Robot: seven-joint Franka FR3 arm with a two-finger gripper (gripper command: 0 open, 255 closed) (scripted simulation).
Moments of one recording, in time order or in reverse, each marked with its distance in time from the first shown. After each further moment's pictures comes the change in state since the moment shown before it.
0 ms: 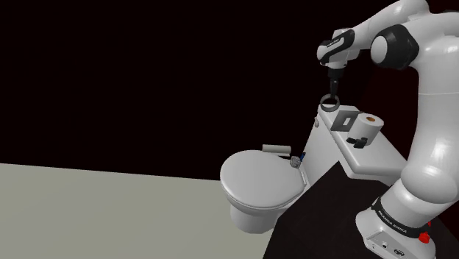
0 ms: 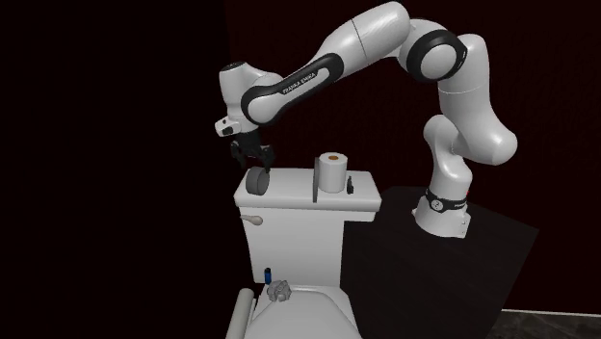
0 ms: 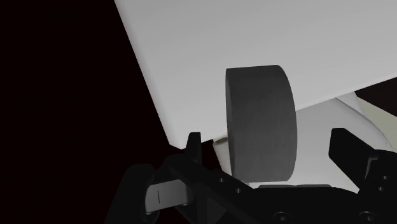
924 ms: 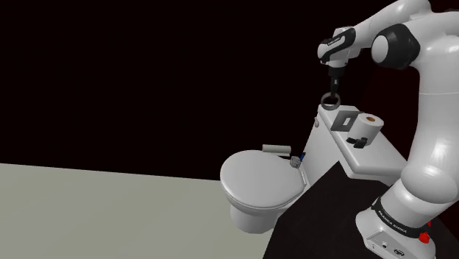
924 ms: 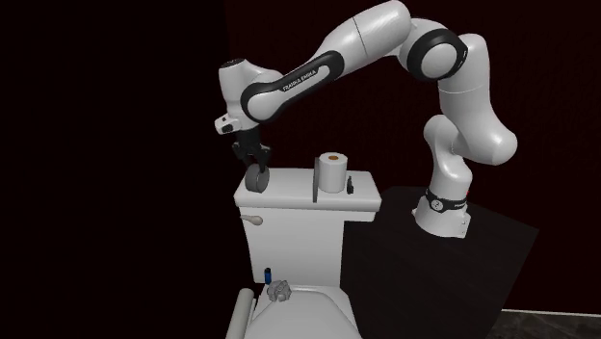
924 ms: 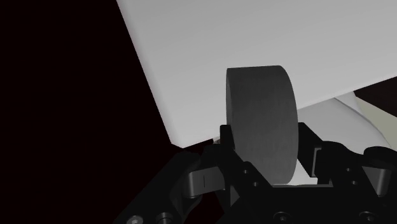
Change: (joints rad) arm 0.000 -0.007 -0.002 0.009 -0.003 -0.014 -0.002
